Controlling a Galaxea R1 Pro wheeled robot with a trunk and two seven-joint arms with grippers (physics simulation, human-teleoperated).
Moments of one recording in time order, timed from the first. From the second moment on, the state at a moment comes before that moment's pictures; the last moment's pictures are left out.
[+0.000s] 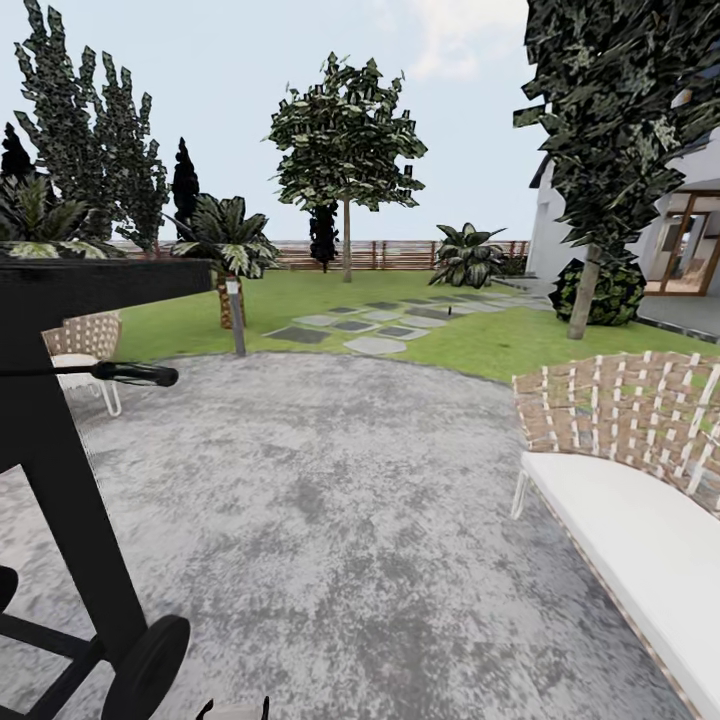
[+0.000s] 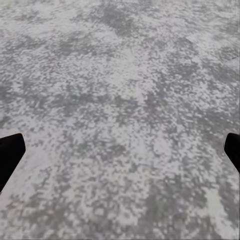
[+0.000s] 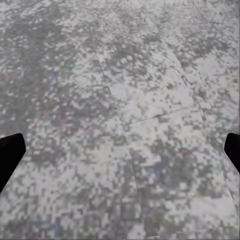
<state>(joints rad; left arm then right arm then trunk) -0.14 -0.05 0.00 -0.46 0.04 -0.51 0.00 -0.01 -0.01 -0.16 -0.58 -0.01 -0.24 0.02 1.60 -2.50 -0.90</state>
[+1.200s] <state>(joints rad) -0.14 -0.05 0.00 -0.46 0.04 -0.51 0.00 -0.01 -0.01 -0.16 -0.58 -0.01 -0.24 0.02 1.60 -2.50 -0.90</state>
